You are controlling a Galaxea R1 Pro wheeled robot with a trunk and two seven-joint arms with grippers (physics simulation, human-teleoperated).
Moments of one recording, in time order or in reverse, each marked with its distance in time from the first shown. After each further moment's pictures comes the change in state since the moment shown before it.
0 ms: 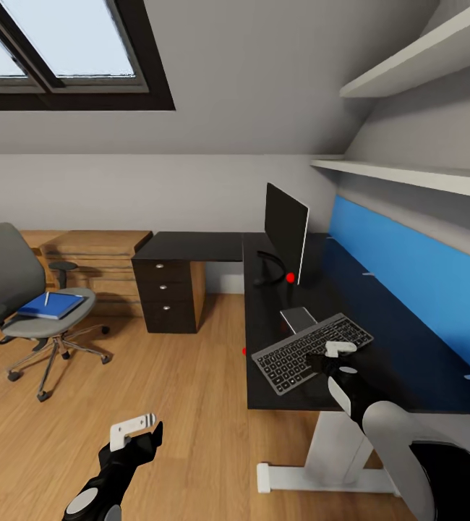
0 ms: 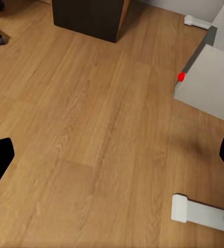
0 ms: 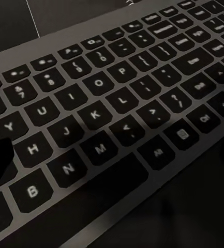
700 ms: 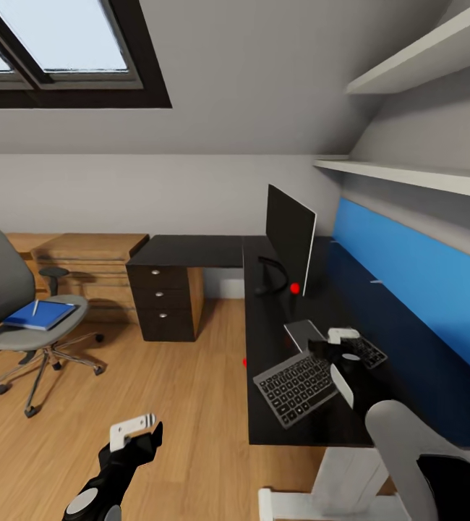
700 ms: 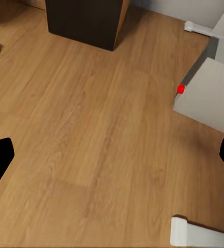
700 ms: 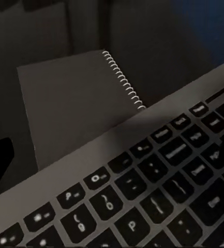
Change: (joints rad) left arm 0.000 0.000 0.001 0.002 0.000 0.000 0.000; right arm 0.040 -0.004 -0.004 -0.216 0.001 0.118 0.000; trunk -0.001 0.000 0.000
